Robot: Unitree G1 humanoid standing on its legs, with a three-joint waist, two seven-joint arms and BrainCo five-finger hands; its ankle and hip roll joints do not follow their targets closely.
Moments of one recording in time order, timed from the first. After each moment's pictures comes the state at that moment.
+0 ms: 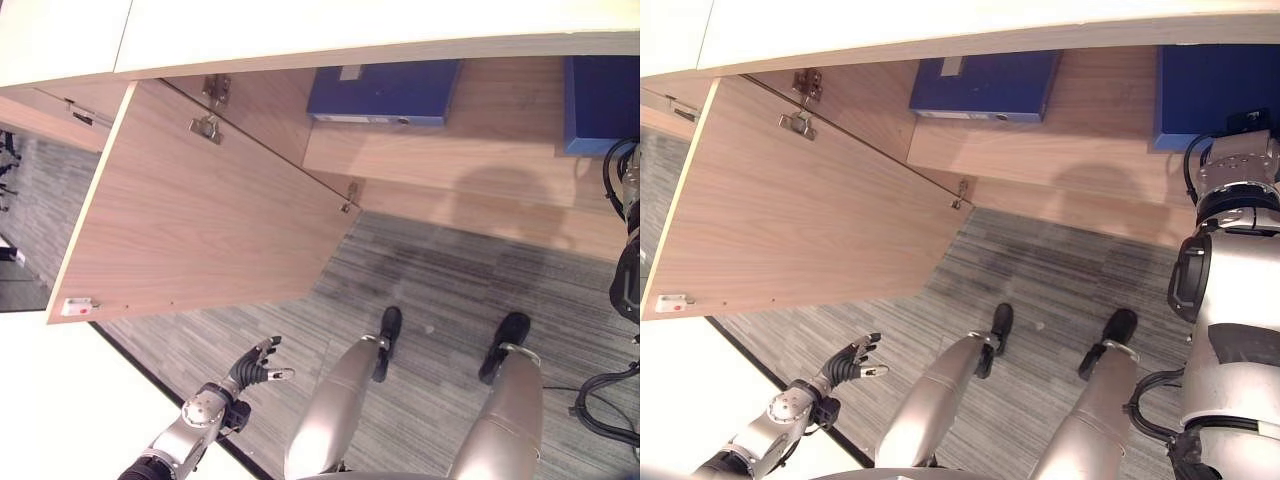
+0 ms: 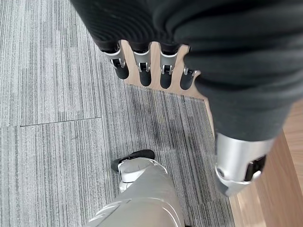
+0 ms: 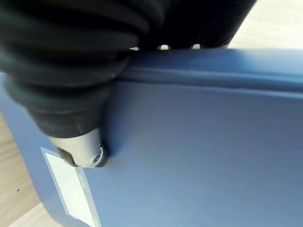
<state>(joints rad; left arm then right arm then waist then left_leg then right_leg) 0.00 0.56 -0.56 0.47 -0.38 -0.13 -0.06 -1.40 -0.80 0.00 1.50 1.31 -0.18 -0.55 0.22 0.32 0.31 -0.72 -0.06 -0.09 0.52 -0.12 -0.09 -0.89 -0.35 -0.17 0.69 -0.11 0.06</state>
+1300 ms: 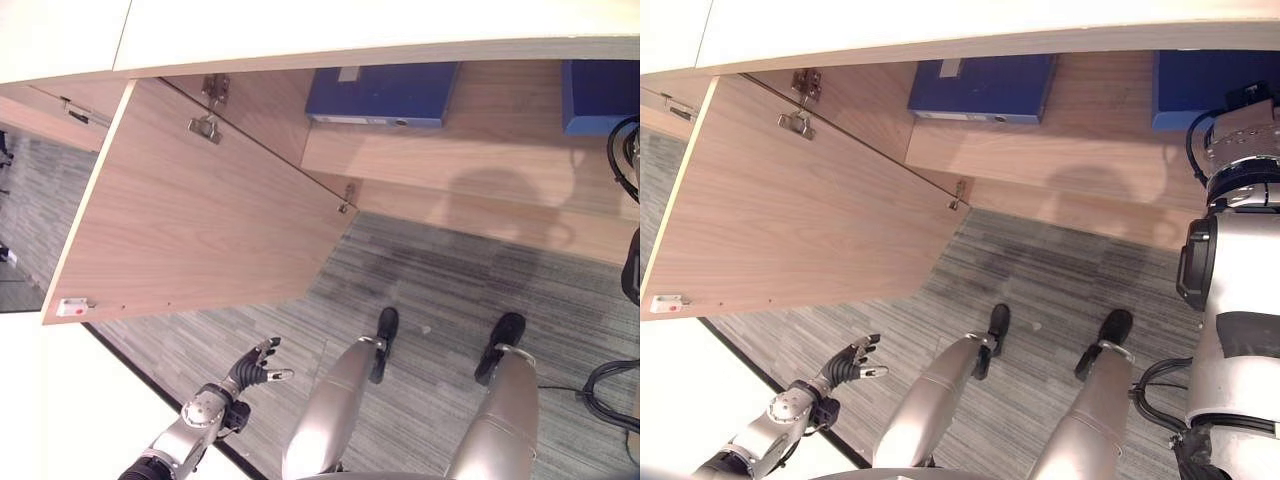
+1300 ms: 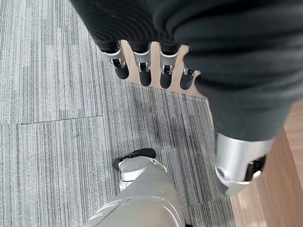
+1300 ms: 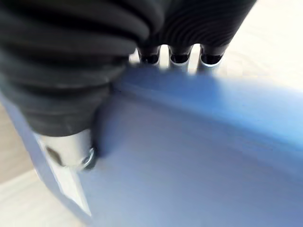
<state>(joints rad) 0.00 0.56 -0.56 0.47 -0.39 -0.12 -0.06 -1.52 -0.82 0.16 1.54 1.19 -0.10 -0.57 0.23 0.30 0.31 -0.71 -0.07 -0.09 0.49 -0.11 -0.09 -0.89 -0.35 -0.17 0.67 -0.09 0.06</state>
